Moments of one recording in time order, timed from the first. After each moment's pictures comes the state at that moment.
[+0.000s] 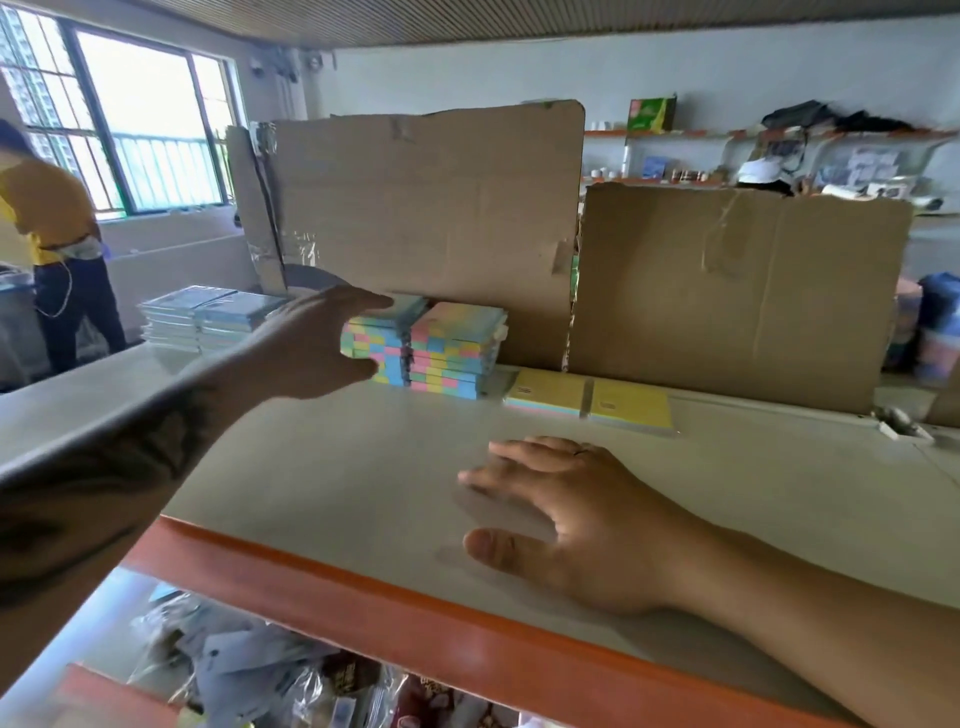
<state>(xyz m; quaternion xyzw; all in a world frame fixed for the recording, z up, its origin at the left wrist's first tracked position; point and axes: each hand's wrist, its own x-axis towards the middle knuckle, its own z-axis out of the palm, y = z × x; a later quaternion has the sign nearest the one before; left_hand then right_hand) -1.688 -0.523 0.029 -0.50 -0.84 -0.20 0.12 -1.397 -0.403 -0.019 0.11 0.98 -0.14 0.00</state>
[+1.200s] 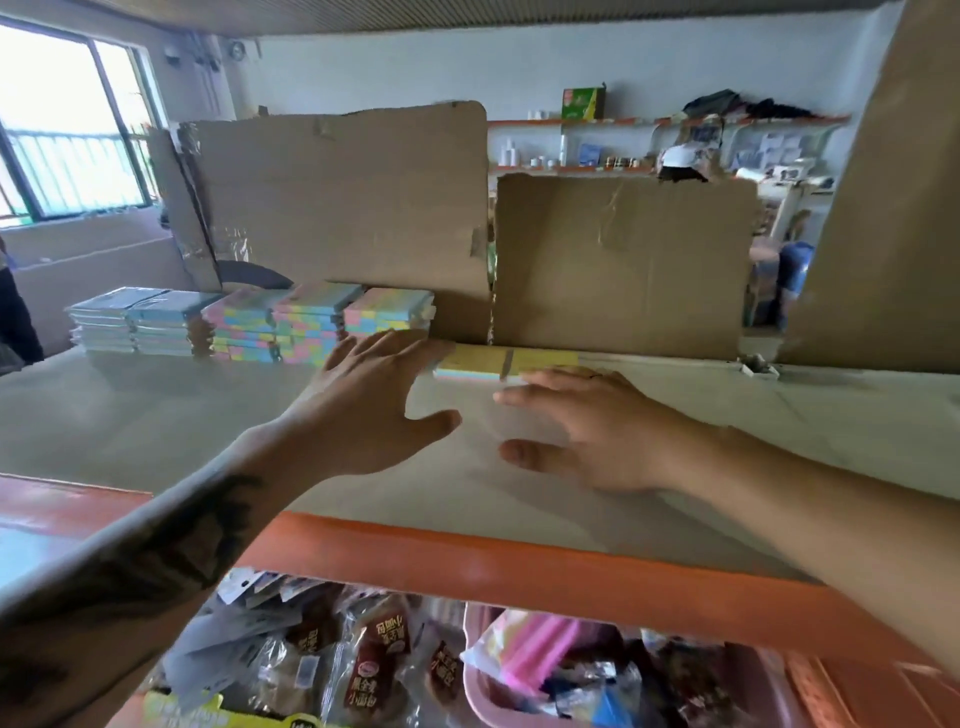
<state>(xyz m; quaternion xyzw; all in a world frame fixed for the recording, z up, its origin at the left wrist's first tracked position) -1.541 -0.515 0.004 -0.59 -0.79 -0.15 0.11 -1.338 -0.364 0.003 0.18 0.98 -0.04 -0.03</state>
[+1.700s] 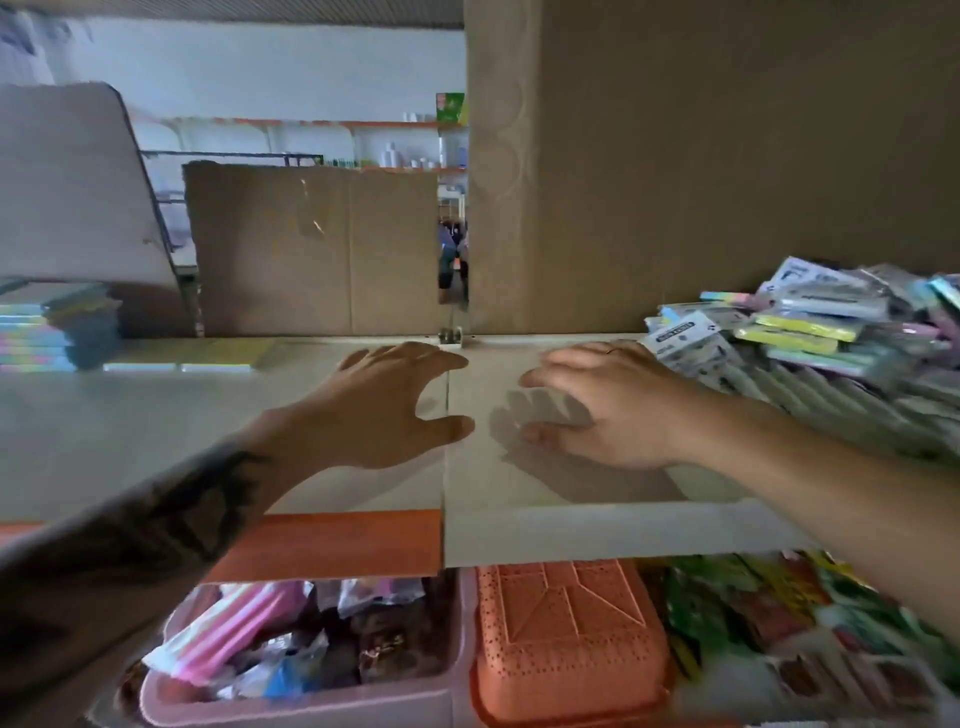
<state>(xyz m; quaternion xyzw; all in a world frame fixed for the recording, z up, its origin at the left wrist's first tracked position) -1.251 -0.339 0.001 -0.67 -0.73 -0.10 0.04 -1.021 -0.231 0.016 0.29 0.96 0.04 -0.03</state>
